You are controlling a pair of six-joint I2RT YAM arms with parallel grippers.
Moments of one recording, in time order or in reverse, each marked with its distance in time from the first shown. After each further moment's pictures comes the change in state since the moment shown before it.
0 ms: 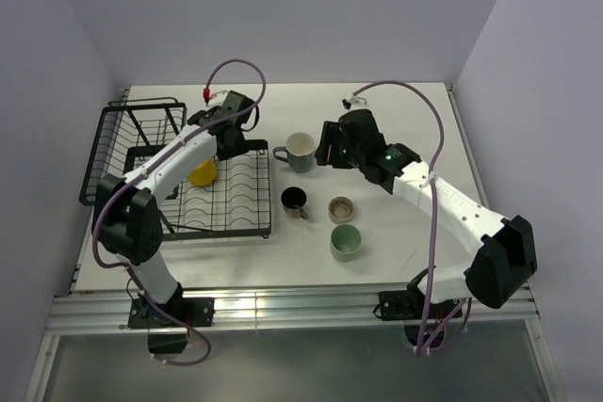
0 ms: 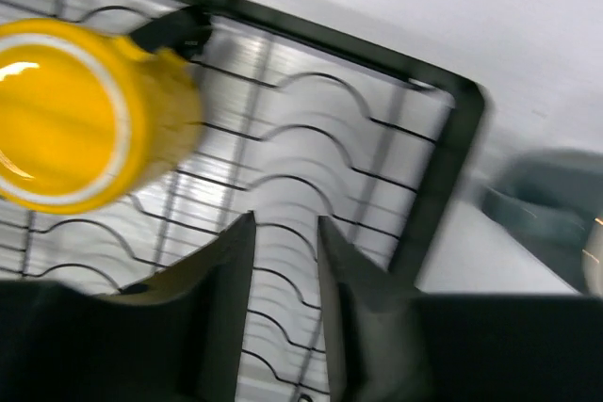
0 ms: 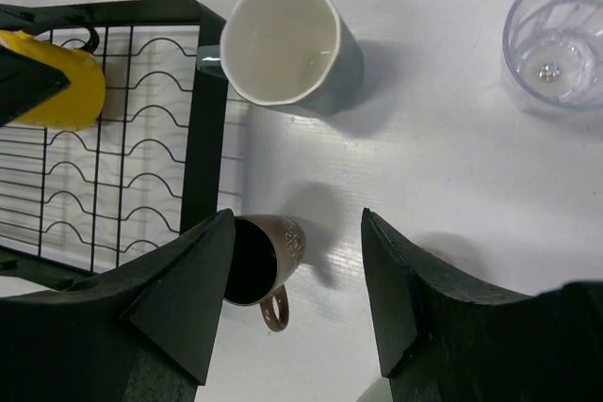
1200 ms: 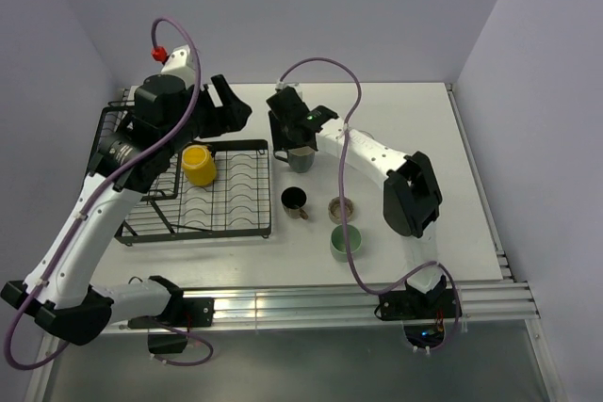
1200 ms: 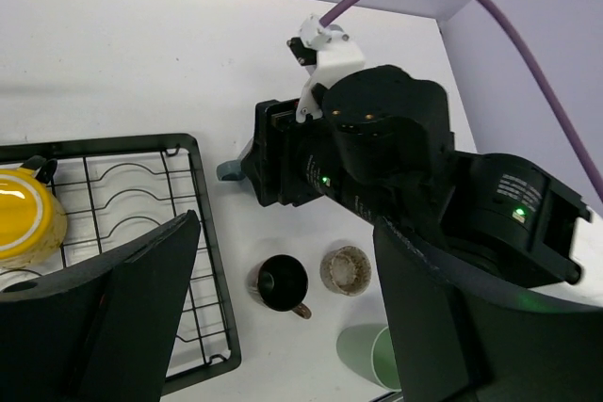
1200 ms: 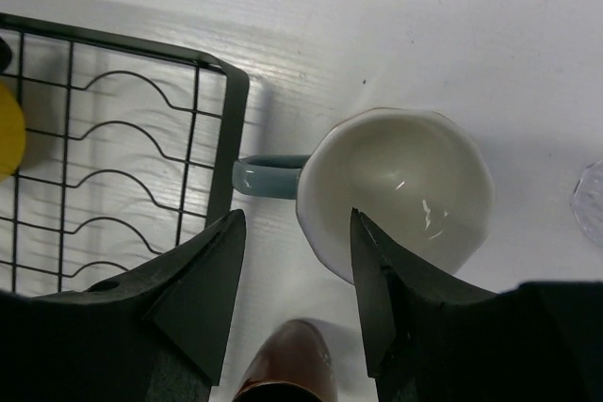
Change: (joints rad) left arm -0.079 -0.518 0.135 0.086 0.333 0.217; right arm 0.127 0.675 0.688 -0.223 0.137 -0.130
